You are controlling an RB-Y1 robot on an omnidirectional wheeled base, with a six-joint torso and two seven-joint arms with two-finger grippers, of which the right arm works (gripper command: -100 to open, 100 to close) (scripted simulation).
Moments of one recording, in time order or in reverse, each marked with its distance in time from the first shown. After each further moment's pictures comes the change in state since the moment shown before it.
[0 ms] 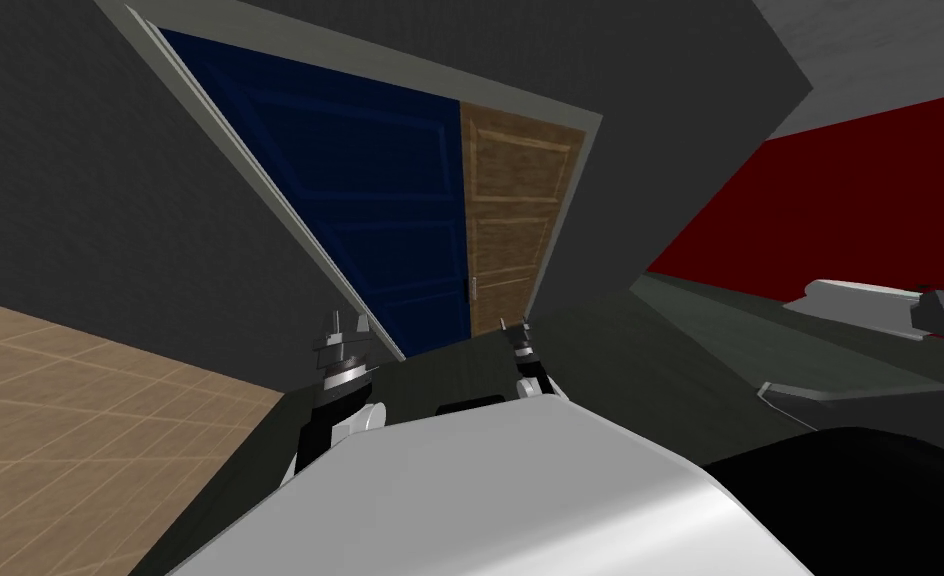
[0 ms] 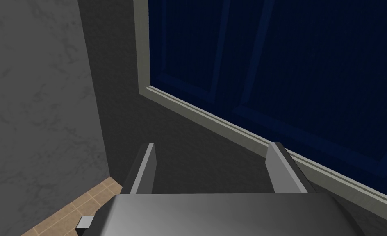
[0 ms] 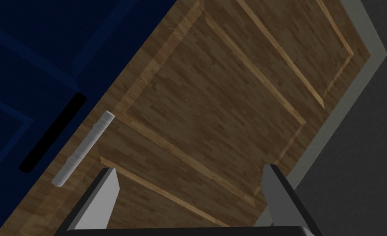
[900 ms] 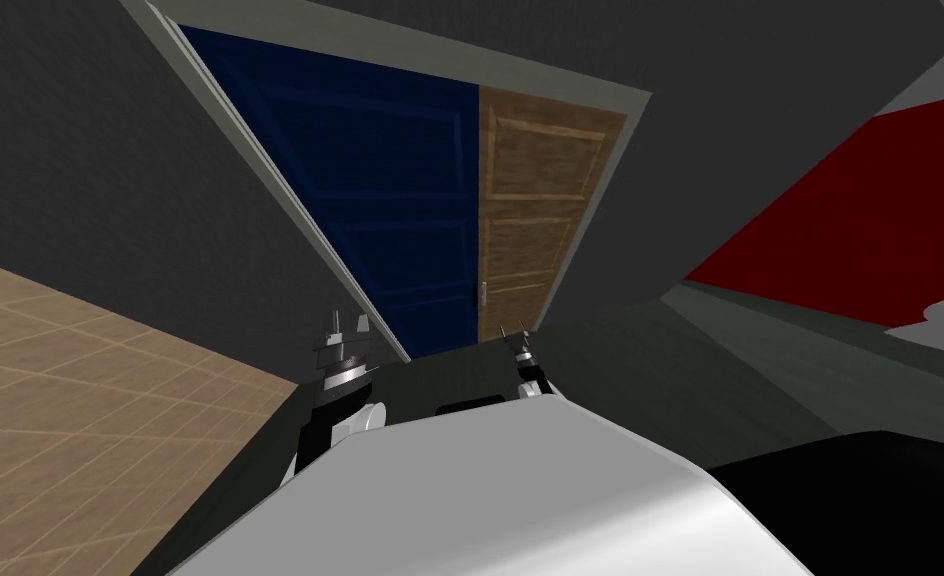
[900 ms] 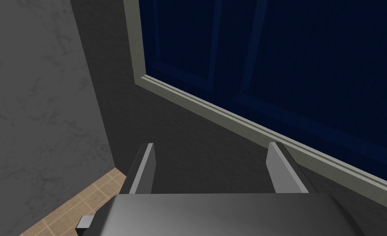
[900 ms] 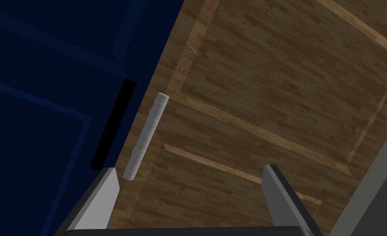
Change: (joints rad) arm -0.070 -0.050 0.039 0.232 -0.108 -0.031 -0.228
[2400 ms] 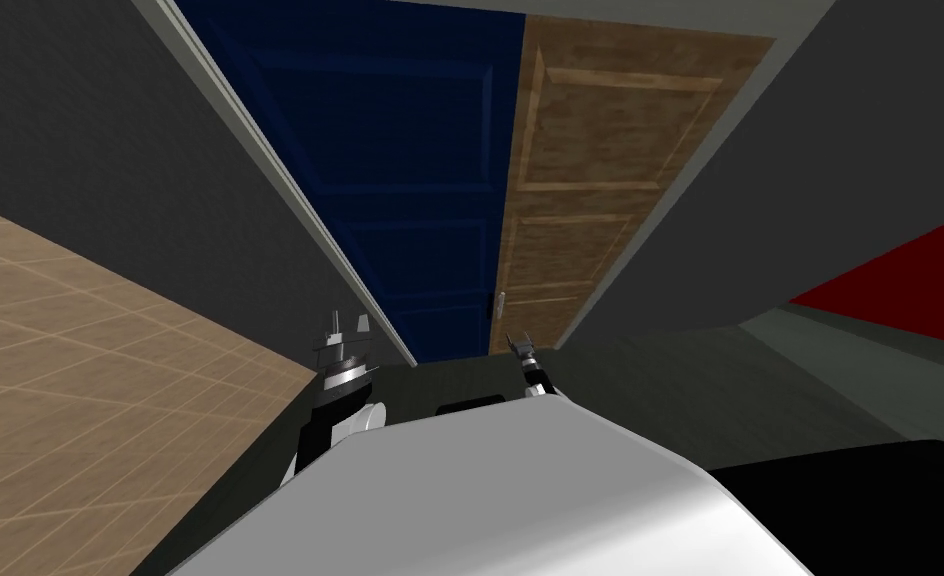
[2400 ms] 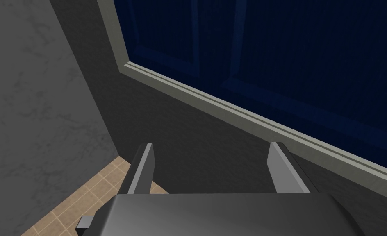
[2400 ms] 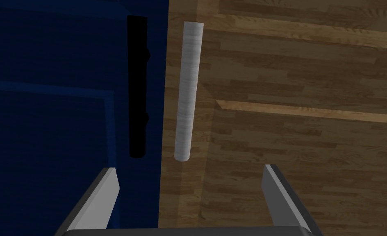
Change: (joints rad) arm -0.130 -0.072 0.059 0.366 -0.169 -0.049 -0.358
